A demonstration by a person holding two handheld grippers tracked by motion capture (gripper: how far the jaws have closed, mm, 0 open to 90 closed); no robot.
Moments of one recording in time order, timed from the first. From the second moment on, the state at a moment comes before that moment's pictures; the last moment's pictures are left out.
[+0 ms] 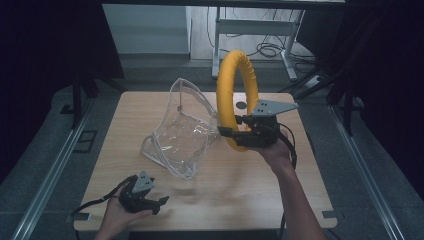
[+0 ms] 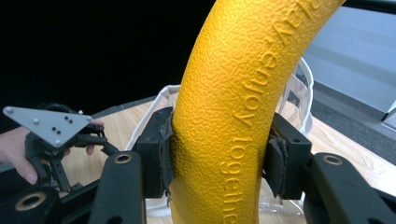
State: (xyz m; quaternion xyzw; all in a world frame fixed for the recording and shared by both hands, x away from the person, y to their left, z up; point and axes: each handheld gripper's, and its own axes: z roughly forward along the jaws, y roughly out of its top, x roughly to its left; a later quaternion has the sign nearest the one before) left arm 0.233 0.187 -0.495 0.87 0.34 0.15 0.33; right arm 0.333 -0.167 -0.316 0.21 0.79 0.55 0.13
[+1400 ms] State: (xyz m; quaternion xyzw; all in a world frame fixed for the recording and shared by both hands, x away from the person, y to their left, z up) left arm 0.233 0.189 -0.493 0.86 0.34 0.16 0.33; right arm 0.316 -0.113 -0.265 0.14 0.76 0.62 0.15
